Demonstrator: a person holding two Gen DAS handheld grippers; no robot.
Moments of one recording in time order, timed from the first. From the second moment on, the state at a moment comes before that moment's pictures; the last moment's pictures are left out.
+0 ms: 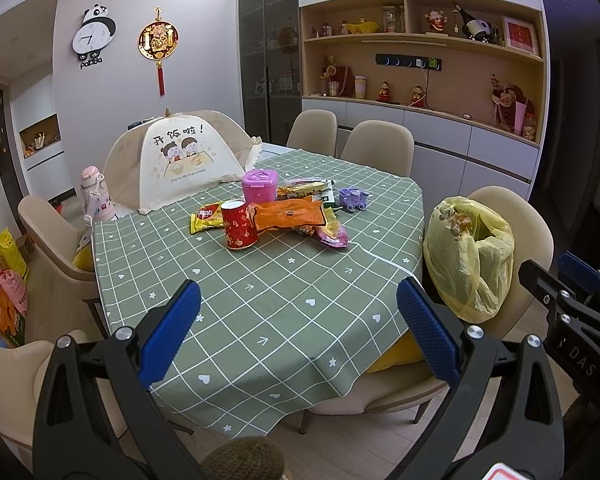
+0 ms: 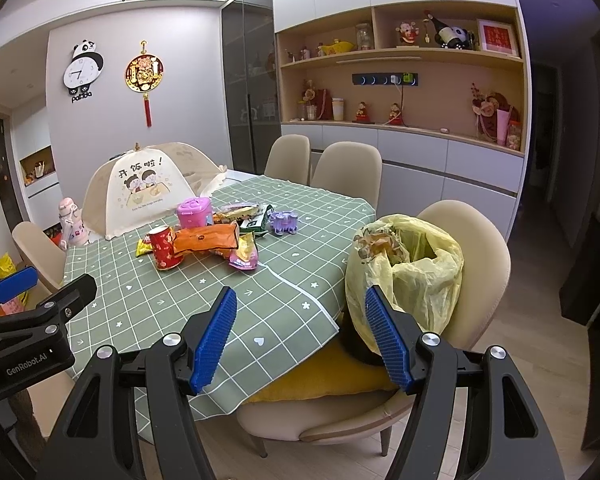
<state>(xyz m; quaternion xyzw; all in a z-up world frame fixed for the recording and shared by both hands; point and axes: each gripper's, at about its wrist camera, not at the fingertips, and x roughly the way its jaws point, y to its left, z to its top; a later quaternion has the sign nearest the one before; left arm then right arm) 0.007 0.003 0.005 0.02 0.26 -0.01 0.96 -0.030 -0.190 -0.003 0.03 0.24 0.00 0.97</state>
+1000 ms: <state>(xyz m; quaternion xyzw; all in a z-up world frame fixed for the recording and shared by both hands) 0.107 0.087 -0.035 -0.01 0.30 -0.06 0.95 0.046 -0.150 -0.032 0.02 0.27 0.01 0.96</state>
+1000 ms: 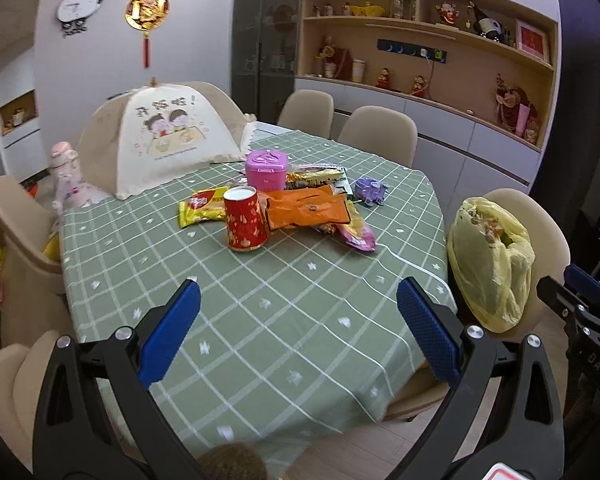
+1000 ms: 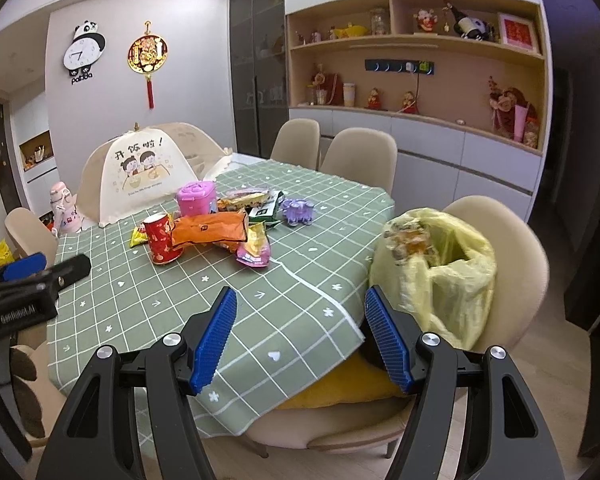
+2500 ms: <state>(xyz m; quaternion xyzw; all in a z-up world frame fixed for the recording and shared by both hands) 0.286 0.175 -0.055 -0.12 0.39 0.10 0.91 0.442 -0.045 -0.141 0.01 0.47 0.32 0.82</state>
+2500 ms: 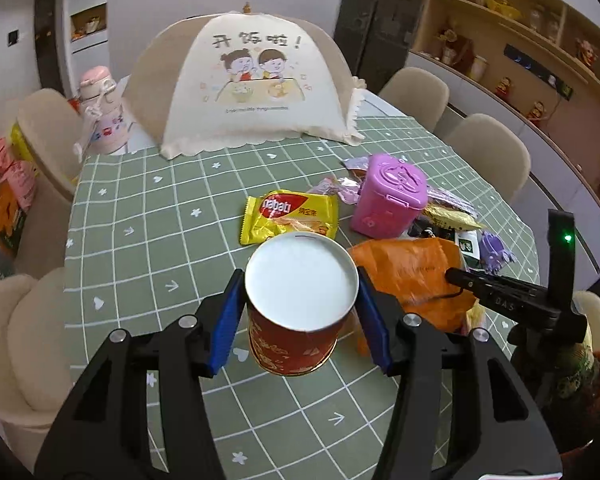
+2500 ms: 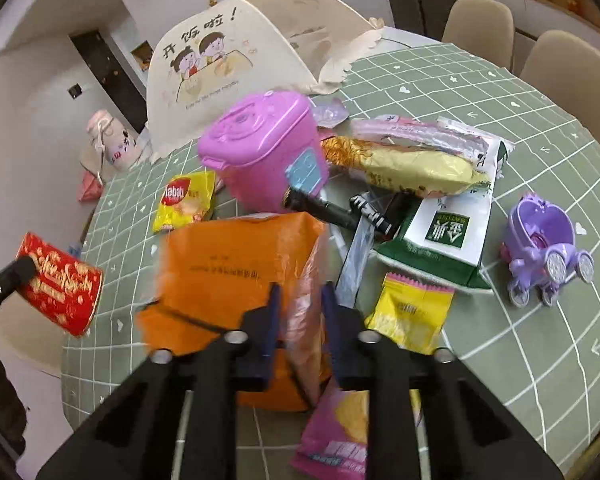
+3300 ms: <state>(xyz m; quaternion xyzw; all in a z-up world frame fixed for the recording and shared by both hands) 0.339 -0.064 -0.003 -0.06 0.35 -0.31 0.88 0.256 -0.335 0.033 -0.02 0.29 -0.09 0.95</state>
